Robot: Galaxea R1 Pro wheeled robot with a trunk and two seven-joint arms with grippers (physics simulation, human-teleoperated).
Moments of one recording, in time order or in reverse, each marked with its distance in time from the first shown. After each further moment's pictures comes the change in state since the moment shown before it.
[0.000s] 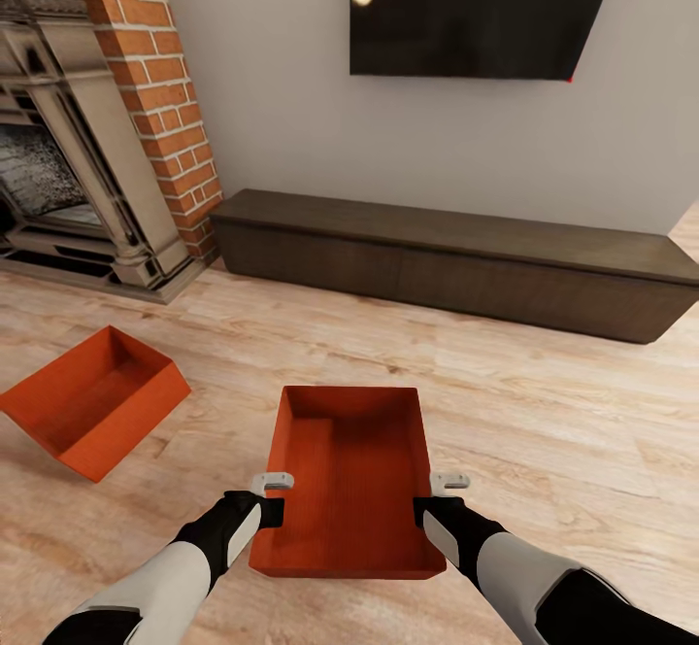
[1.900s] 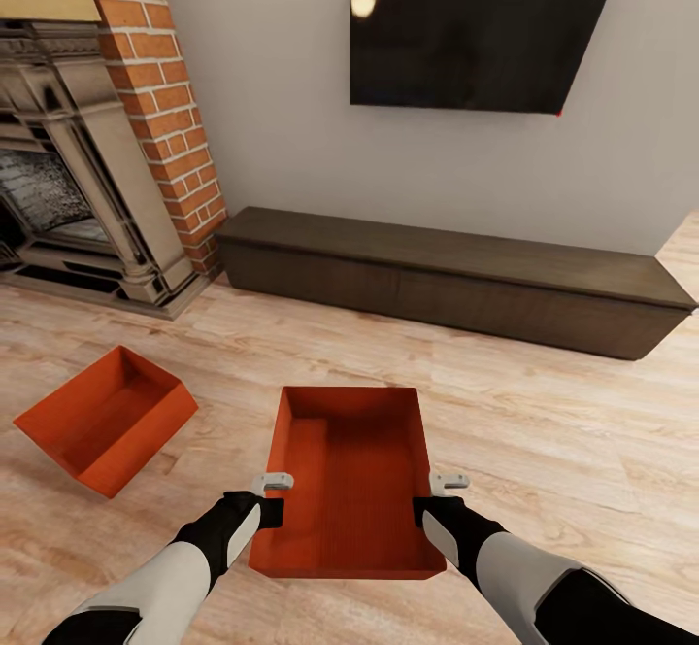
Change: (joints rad) left arm 0.000 0.001 0.001 0.001 0.001 0.001 0.000; right arm 0.000 0.002 -0.017 0.002 0.020 0.002 0.003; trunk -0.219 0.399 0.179
